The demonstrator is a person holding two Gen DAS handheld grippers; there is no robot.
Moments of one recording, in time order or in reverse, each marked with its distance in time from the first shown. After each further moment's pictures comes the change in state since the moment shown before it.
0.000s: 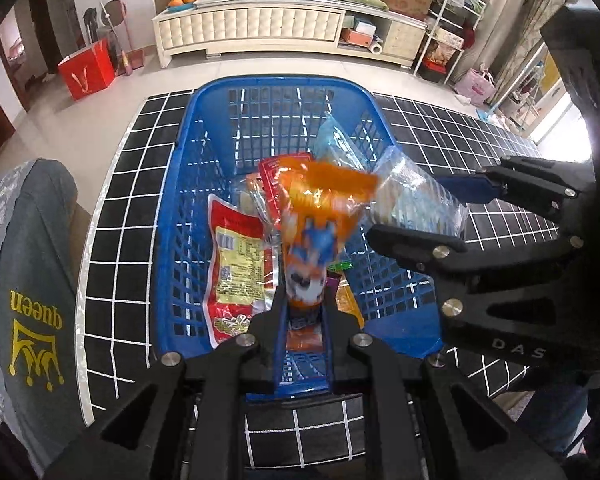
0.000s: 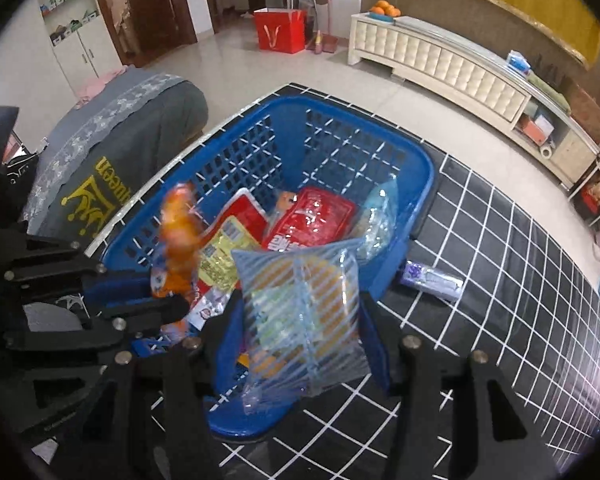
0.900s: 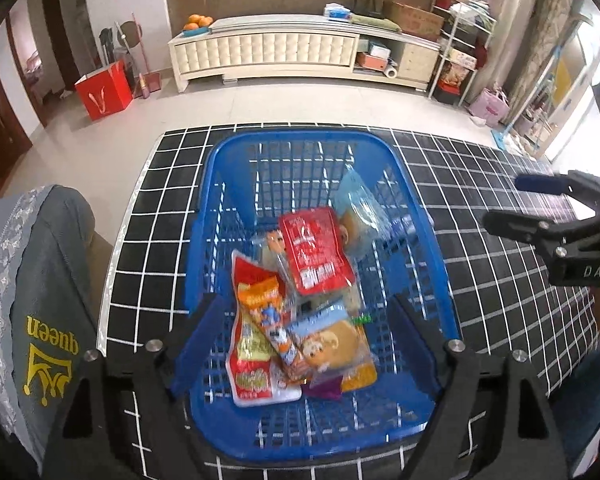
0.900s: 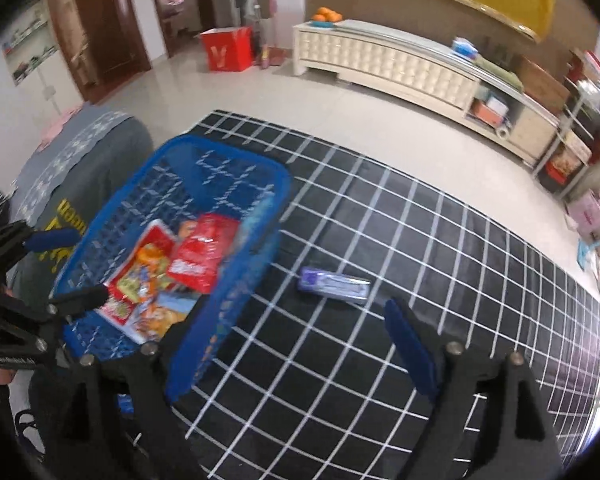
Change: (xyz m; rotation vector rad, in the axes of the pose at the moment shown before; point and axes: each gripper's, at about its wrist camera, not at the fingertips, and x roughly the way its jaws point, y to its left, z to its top) left arm 0.000 0.006 0.044 -0.019 -0.088 0.078; right arm -0.026 -0.097 -0.001 0.144 -0.042 -0.105
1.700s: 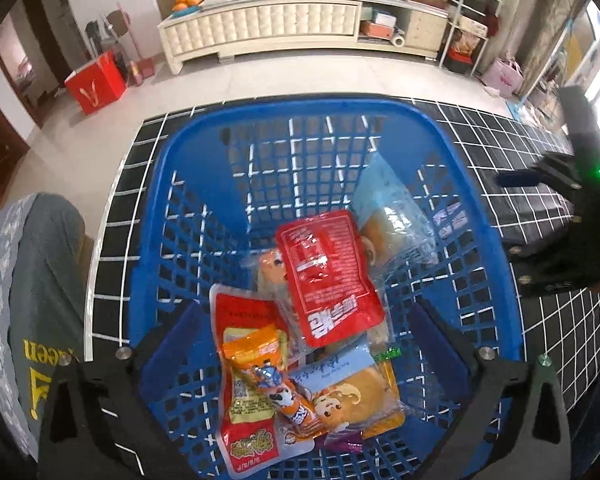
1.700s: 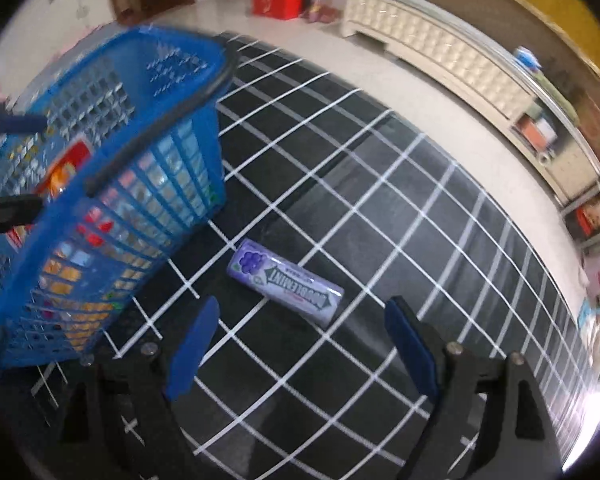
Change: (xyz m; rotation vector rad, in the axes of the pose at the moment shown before) left arm 0.077 -0.006 0.029 0.064 0.095 0.058; right arm 0.116 -0.036 -0.001 -0.296 0.147 0.046
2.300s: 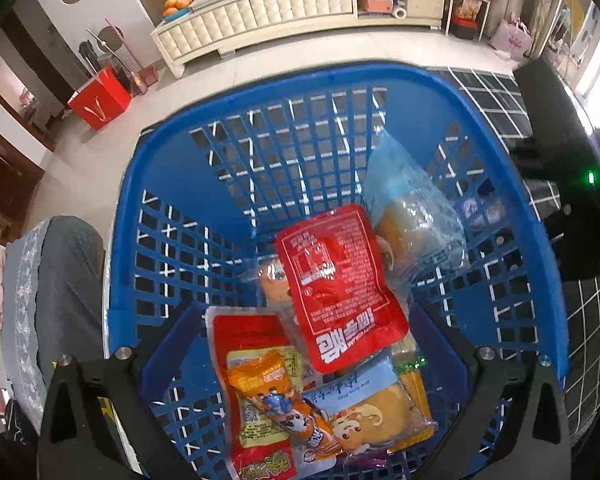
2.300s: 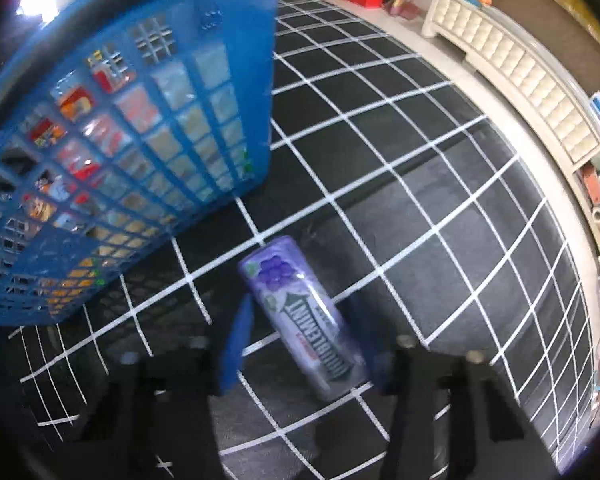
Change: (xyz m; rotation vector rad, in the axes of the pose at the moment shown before) left arm 0.029 -0.023 0.009 0.092 0.059 0.108; right arm 0.050 0.018 0.001 -0.216 0.042 0.146
